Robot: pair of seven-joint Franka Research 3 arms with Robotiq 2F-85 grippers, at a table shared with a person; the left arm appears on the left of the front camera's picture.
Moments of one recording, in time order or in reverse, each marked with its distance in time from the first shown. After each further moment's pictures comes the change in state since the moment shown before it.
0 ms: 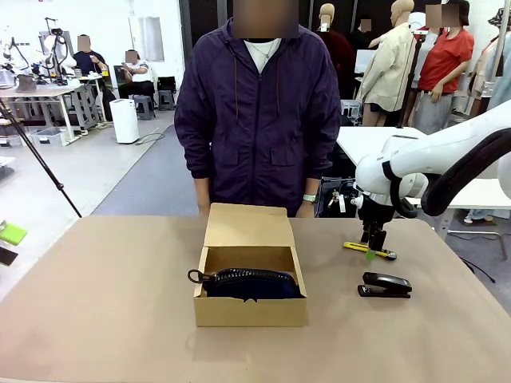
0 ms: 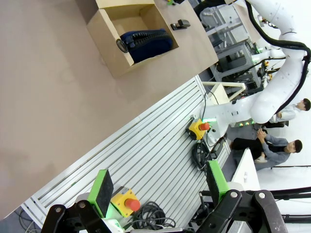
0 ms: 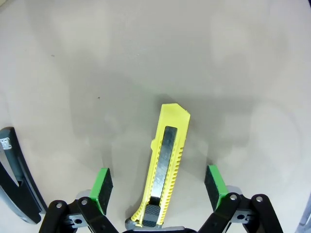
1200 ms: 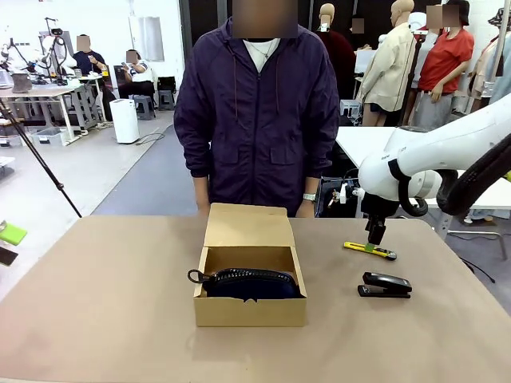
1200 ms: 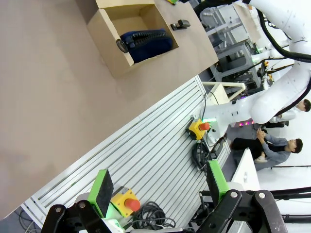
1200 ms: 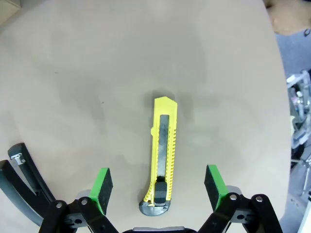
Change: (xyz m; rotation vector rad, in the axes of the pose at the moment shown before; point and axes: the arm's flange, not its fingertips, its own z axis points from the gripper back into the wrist) left arm 0.000 0.000 0.000 0.000 0.000 0.000; right arm 0.006 0.037 0.036 -0.175 -0.015 -0.123
